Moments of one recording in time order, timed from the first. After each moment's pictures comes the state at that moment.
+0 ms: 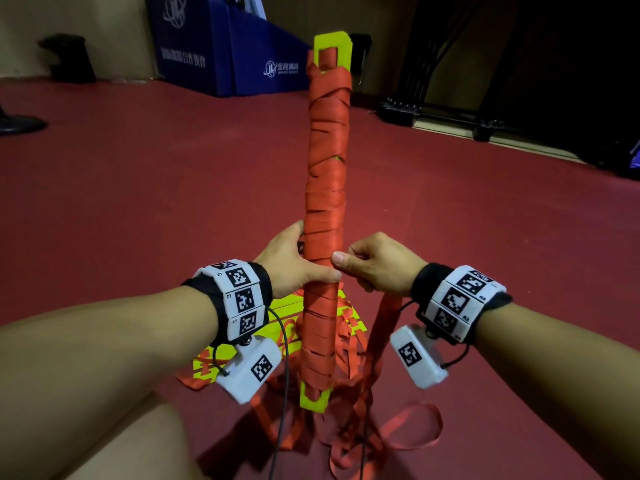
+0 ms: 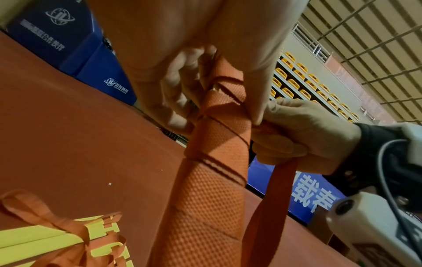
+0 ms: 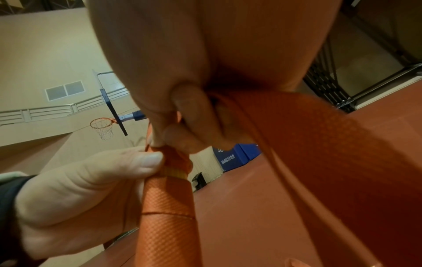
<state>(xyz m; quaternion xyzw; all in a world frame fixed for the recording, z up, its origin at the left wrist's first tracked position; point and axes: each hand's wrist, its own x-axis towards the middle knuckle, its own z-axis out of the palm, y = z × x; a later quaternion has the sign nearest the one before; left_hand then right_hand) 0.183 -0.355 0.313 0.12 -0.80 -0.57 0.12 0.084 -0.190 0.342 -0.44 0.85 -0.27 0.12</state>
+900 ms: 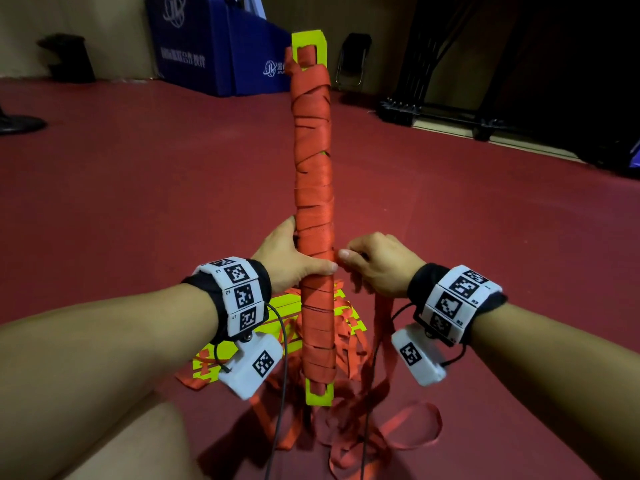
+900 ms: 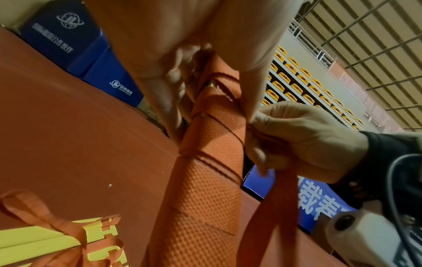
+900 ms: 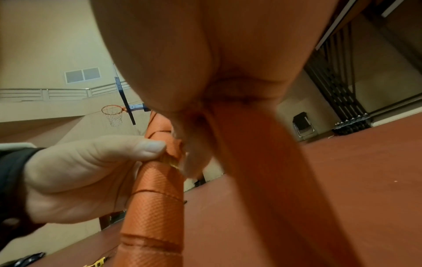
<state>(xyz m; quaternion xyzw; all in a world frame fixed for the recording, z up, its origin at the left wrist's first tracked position) 0.179 -0.357 0.313 0.15 -0.81 -0.55 0.15 0.084 -0.192 0.343 -0.46 0.86 -0.21 0.08</state>
